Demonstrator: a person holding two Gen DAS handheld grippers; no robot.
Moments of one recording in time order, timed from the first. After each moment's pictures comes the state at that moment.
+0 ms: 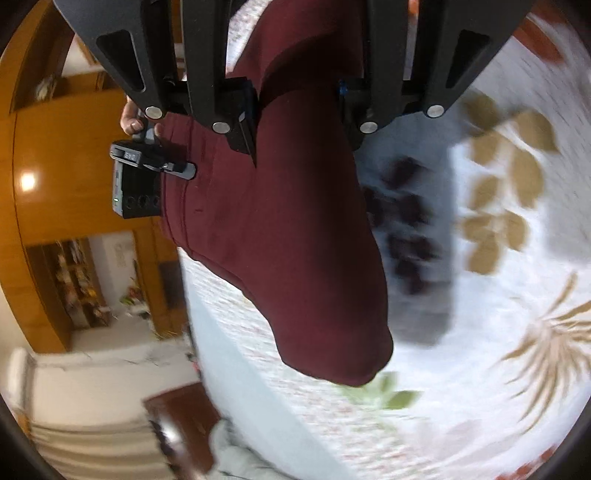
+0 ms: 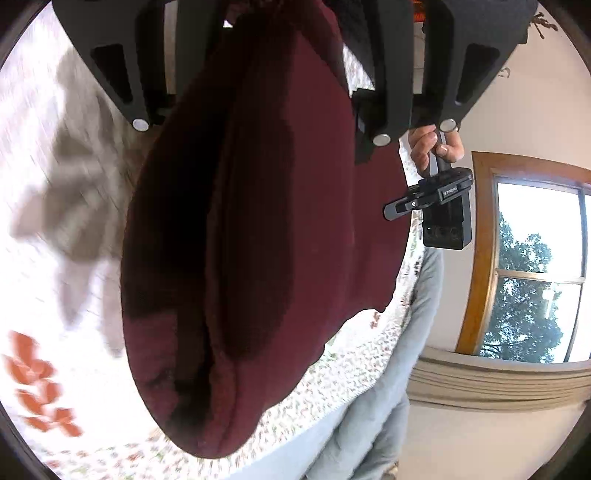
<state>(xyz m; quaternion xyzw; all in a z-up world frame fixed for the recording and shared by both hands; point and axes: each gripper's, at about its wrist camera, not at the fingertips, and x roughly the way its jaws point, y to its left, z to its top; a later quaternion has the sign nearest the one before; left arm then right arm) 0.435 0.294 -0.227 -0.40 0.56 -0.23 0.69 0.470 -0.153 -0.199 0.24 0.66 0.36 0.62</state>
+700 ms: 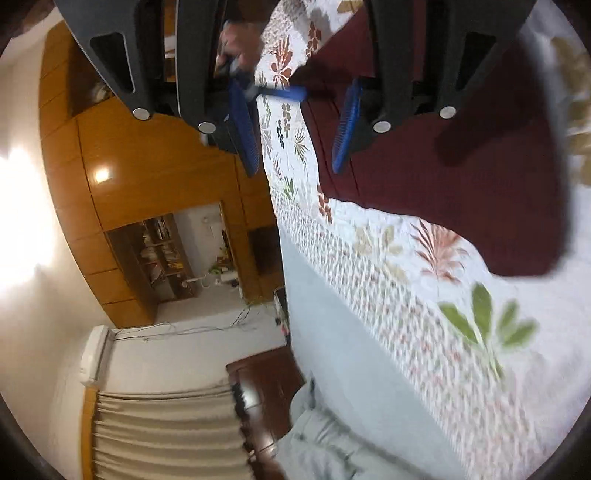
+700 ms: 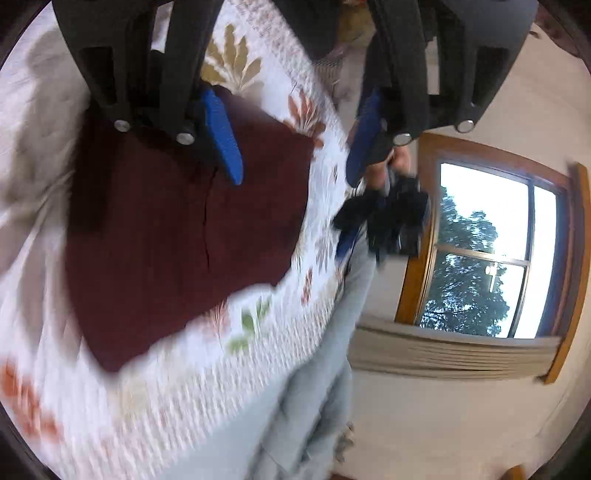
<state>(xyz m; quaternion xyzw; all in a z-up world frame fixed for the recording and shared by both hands) 0.473 0.268 -0.188 -0.50 0.42 -0.35 0.67 0.426 -0.139 -0.179 0.35 0.58 0.41 0.60</state>
